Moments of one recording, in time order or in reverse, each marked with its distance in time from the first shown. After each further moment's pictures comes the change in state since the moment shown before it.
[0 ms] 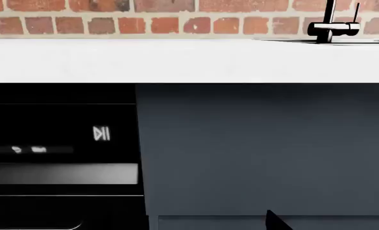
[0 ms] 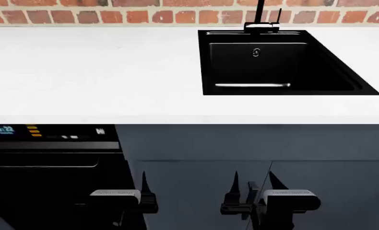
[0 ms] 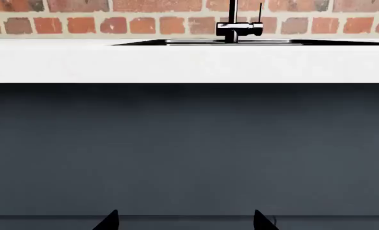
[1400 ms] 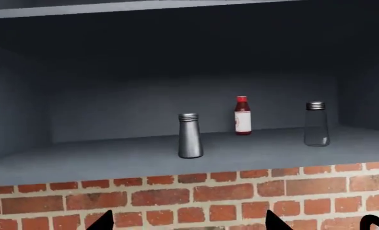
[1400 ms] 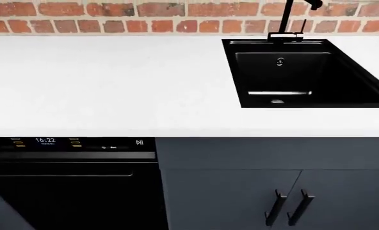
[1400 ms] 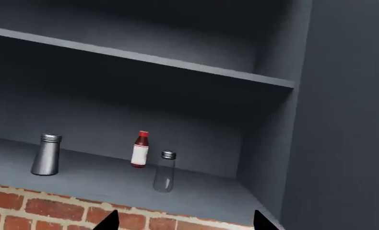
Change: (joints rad) left arm -2.248 -0.001 0.372 -1.270 -0.369 -0.671 -0.064; right arm 2.313 0.046 -0.038 1.058 -0.223 0.830 -0.263
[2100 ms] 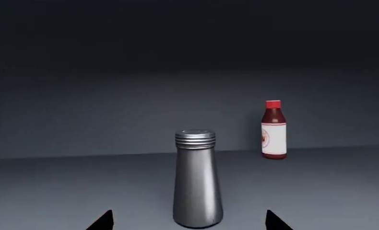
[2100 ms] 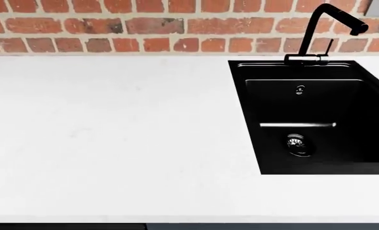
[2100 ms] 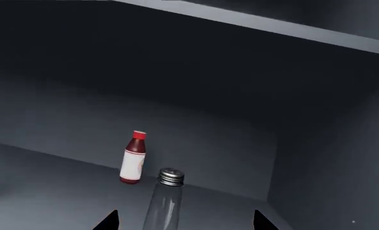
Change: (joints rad) left arm -0.025 0.001 0.004 -0.037 -0.026 0.023 -0.016; right arm 0.042 -0.007 0.000 0.057 -0.024 -0.008 -0.063
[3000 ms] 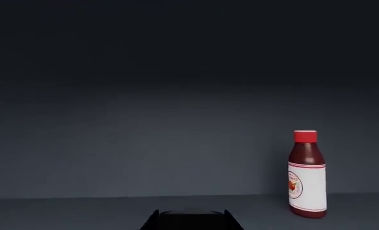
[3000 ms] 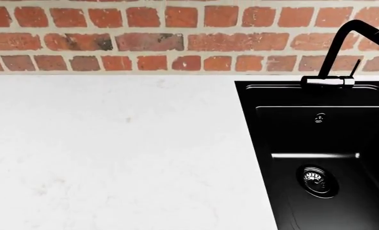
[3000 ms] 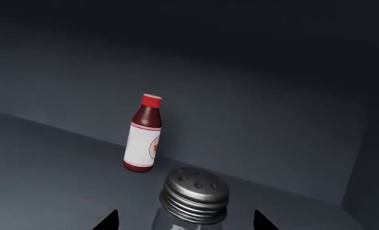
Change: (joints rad) left arm -0.010 0.000 -0.058 0.046 0.024 0.019 -0.011; right arm -0.003 0.000 -0.015 0.090 0.011 0.030 -0.117
